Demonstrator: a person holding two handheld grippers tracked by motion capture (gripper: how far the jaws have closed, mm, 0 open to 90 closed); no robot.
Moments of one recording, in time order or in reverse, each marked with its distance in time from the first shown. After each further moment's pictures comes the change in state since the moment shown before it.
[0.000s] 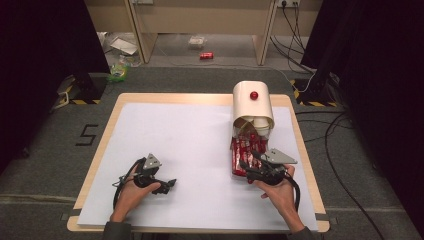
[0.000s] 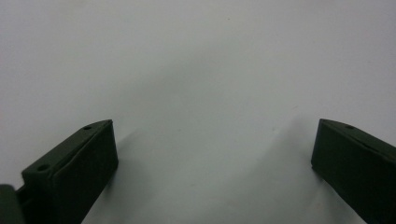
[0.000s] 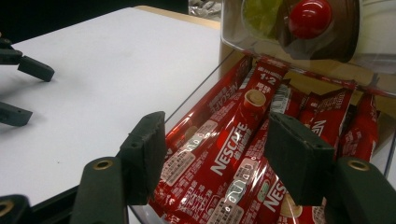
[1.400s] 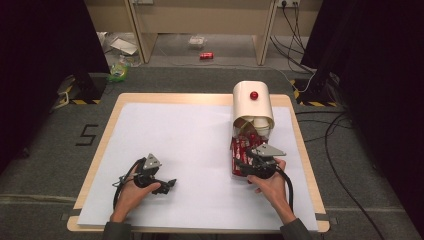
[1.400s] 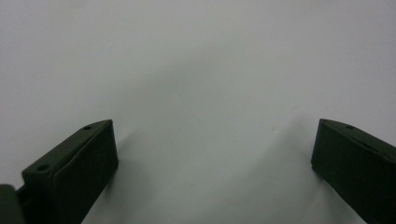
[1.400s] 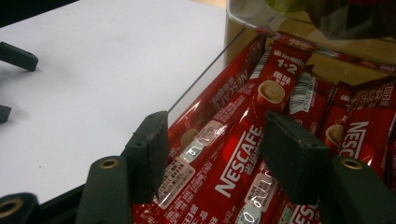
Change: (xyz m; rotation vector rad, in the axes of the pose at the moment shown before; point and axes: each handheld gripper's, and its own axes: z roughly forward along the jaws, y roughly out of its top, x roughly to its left) left arm 0.000 0.000 0.000 0.000 0.001 0.001; right arm -0.002 0.002 0.030 0.077 0.017 0.026
